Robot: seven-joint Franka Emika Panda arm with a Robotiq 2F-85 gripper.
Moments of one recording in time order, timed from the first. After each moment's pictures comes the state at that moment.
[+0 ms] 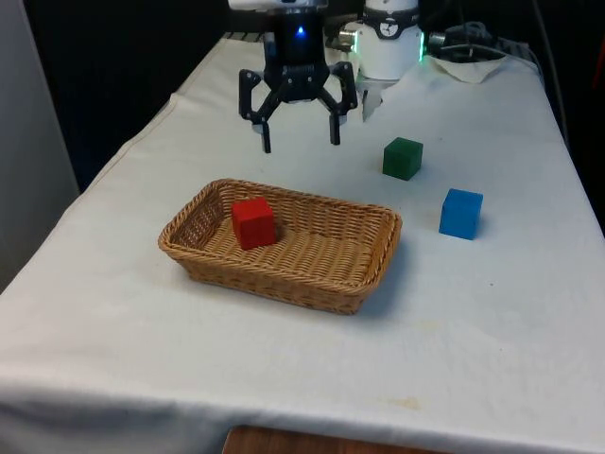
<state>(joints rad) 0.86 0.63 -1.11 -2.05 1.09 2.38 -1.34</state>
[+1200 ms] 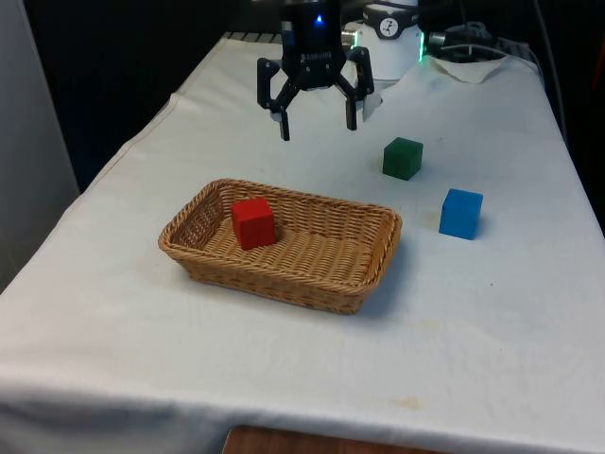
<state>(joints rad) 0.90 0.52 -1.11 -2.10 0.90 2.38 -1.23</state>
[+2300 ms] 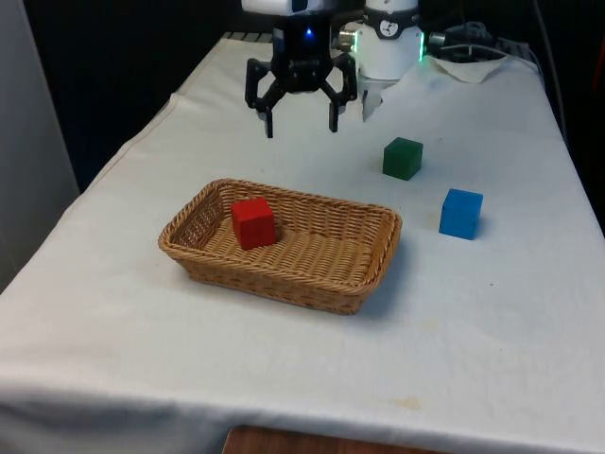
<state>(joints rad) 0.90 0.52 -1.11 -2.14 0.69 2.39 -1.06</state>
